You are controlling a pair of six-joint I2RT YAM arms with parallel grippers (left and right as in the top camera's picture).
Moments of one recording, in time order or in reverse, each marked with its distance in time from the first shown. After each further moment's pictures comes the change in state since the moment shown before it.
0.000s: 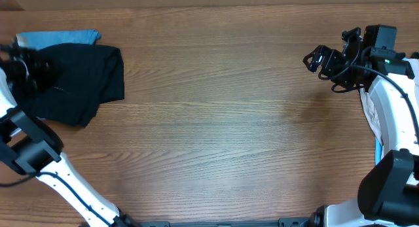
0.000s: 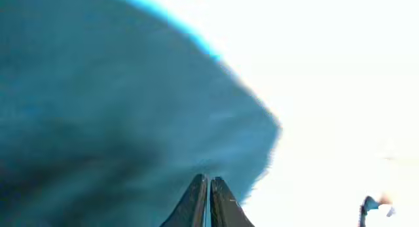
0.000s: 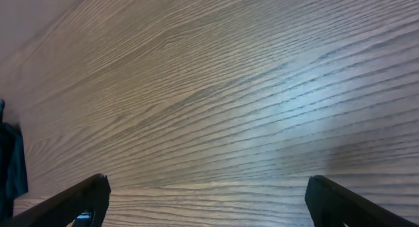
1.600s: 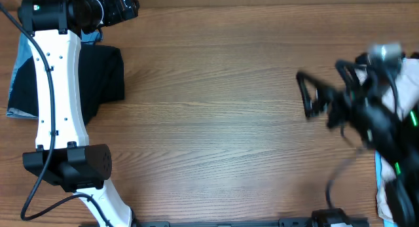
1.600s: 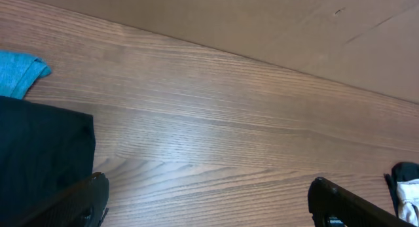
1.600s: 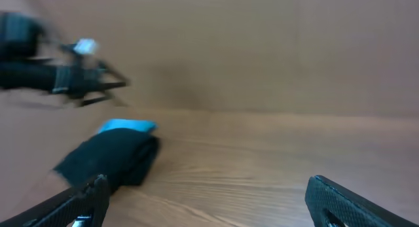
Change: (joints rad) left arm -0.566 -0.429 0.029 -0.066 -0.444 -0.206; right arm 0.317 -0.835 -0.002 -0.021 0.031 -0.011
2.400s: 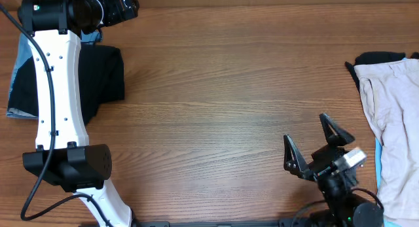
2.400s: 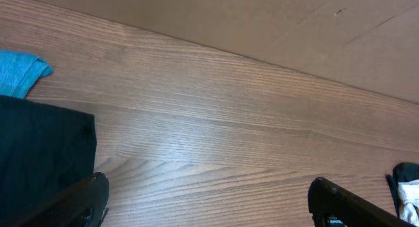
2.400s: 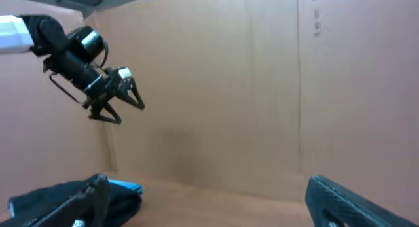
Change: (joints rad) left arm 0.000 0.000 0.000 -0.002 -0.004 0.000; right arm 0.110 -0.842 -1.216 0.971 0.154 -0.015
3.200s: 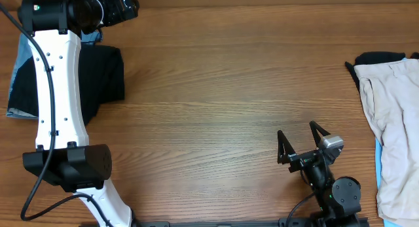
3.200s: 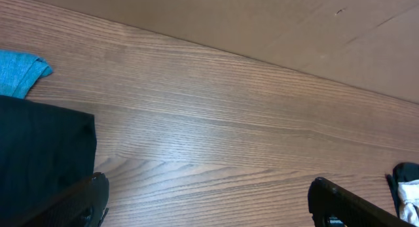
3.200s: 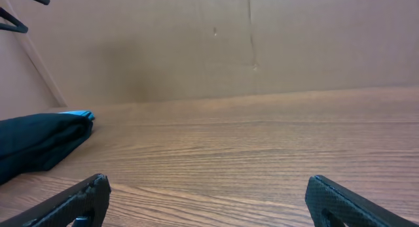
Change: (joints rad) left arm 0.000 0.000 0.000 0.000 0.000 0.000; right arm 0.000 -0.007 -0.138 -0.253 0.145 0.000
